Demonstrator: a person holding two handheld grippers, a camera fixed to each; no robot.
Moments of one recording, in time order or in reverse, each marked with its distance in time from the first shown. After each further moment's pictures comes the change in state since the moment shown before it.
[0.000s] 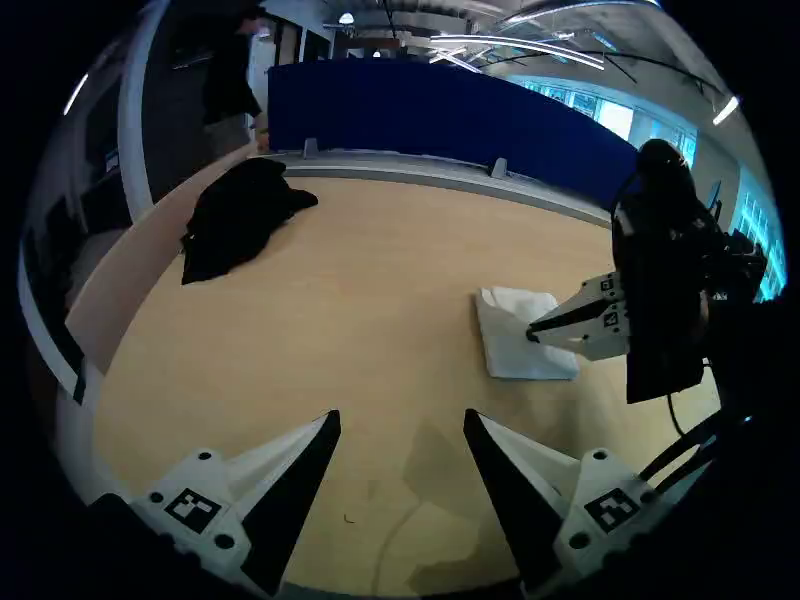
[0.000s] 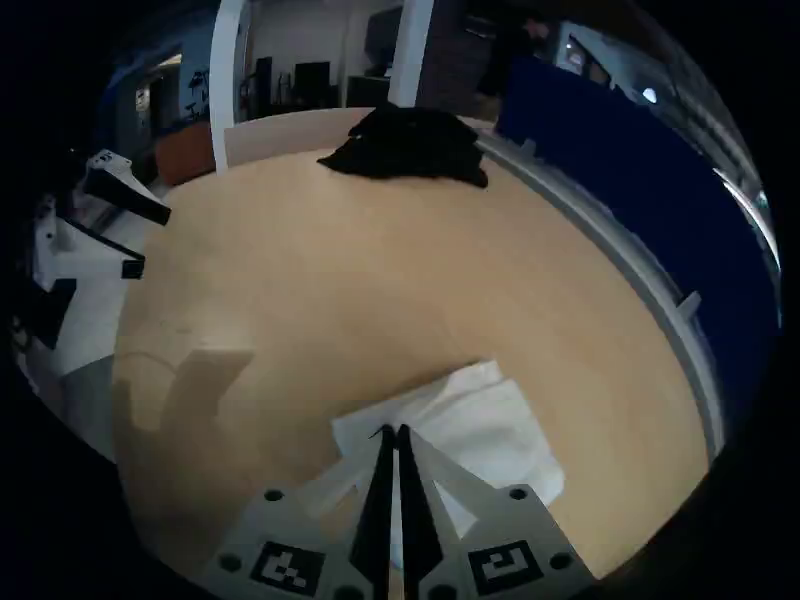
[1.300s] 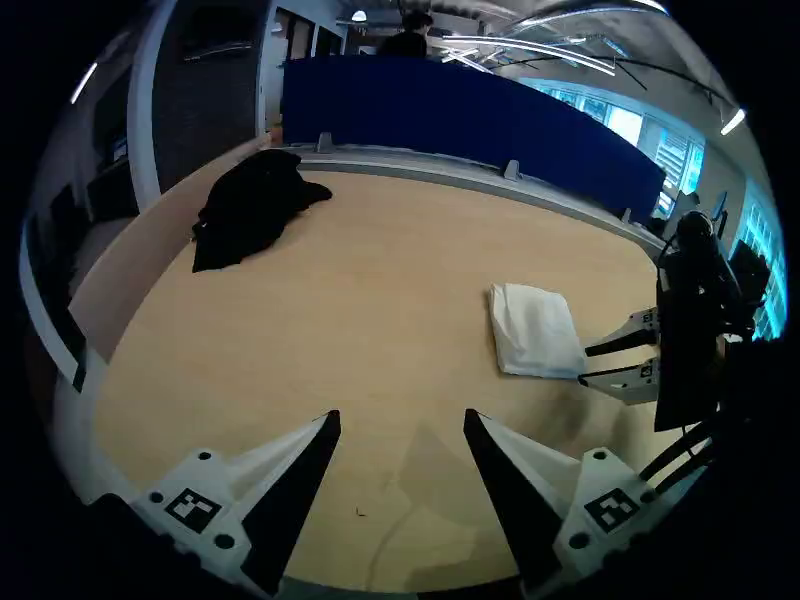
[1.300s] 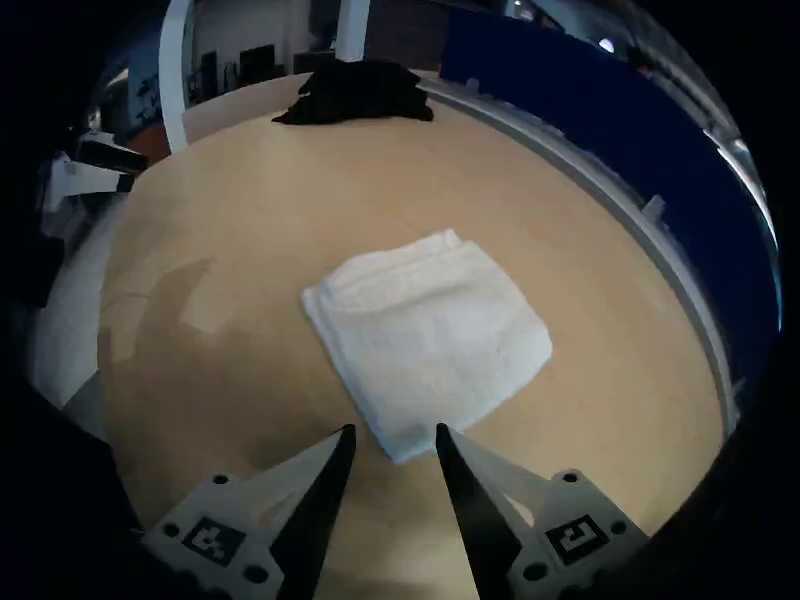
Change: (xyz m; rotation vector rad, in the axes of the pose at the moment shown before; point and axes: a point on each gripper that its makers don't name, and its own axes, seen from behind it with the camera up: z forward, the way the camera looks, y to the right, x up) left arm -0.008 -0.017 0.001 0.015 -0.003 -0.029; right arm -0.096 0.007 -0.044 -0.107 -0.117 0.156
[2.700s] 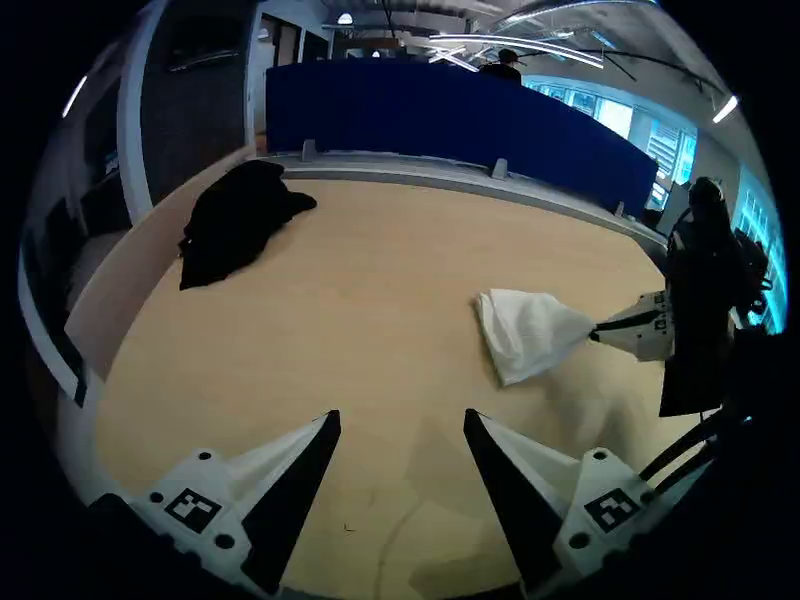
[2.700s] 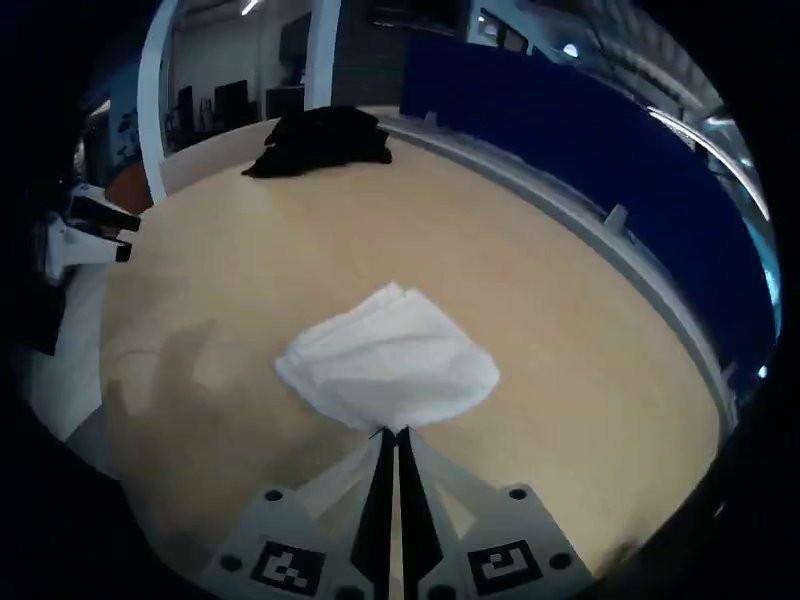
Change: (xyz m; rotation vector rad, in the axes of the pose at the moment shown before) left arm 0.018 0.018 0.008 -0.015 0.007 0.040; right arm 0.049 0.038 -0.030 -0.061 0.137 0.067
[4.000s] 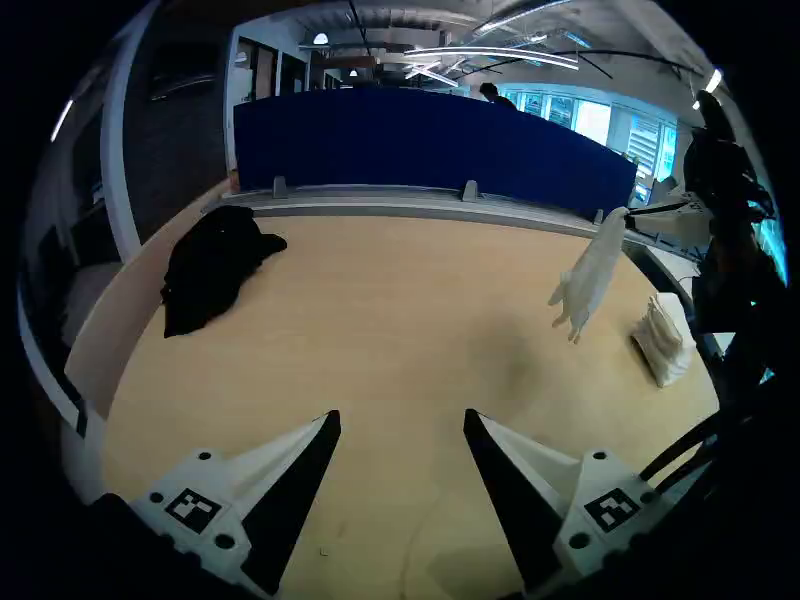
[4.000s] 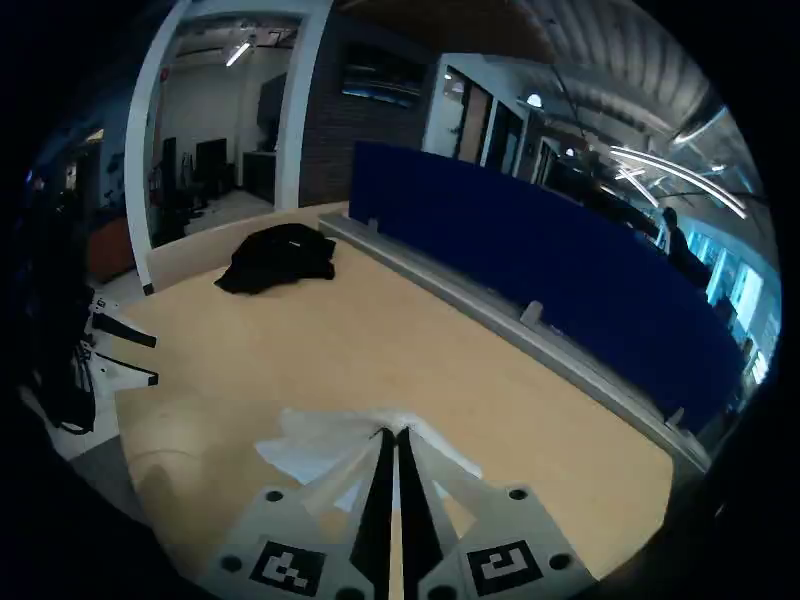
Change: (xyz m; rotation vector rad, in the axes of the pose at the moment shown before) left arm 0.046 0.046 -0.008 -0.035 0.064 0.067; right arm 0.117 0.103 -0.137 -0.101 0.222 0.035
